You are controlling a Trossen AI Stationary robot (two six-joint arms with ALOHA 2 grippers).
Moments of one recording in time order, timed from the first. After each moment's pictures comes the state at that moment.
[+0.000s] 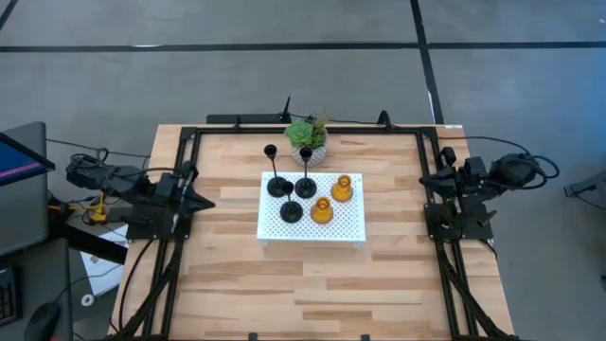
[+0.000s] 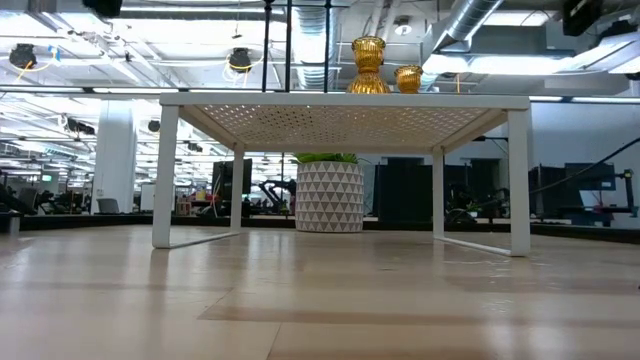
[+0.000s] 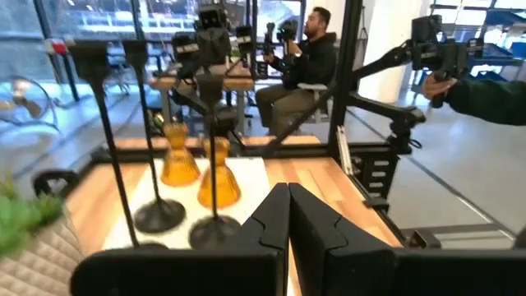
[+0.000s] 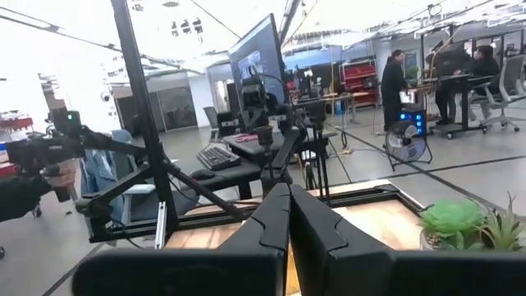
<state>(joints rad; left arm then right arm) -0.44 0.16 0.63 -0.37 -0.30 0.00 0.56 0.07 0.58 -0.33 0.57 0.06</state>
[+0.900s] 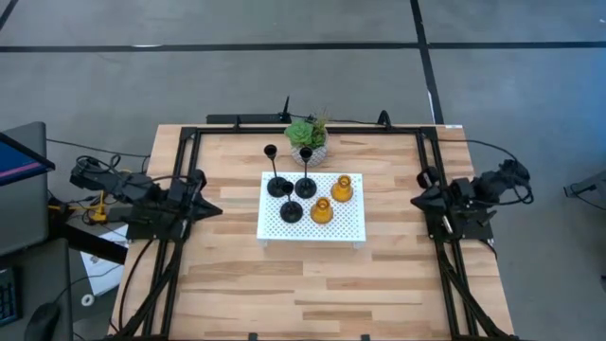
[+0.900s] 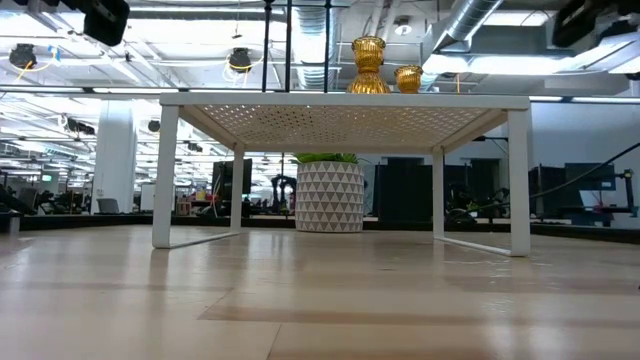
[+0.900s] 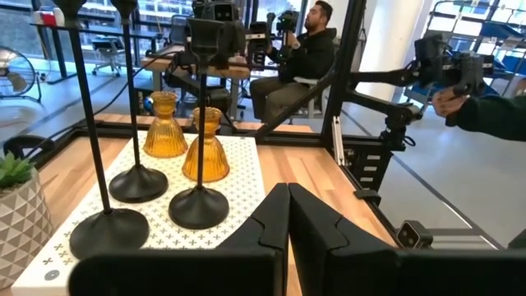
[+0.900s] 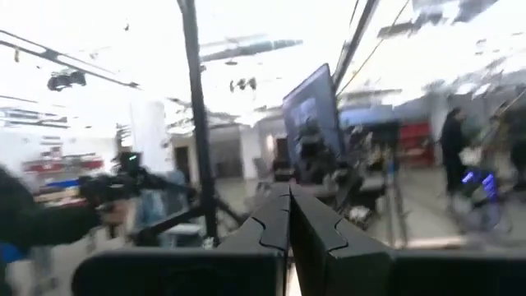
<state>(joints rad) -0.44 0.11 0.47 -0.28 -0.28 -0.09 0.56 0.00 0.22 0.18 0.39 -0.02</state>
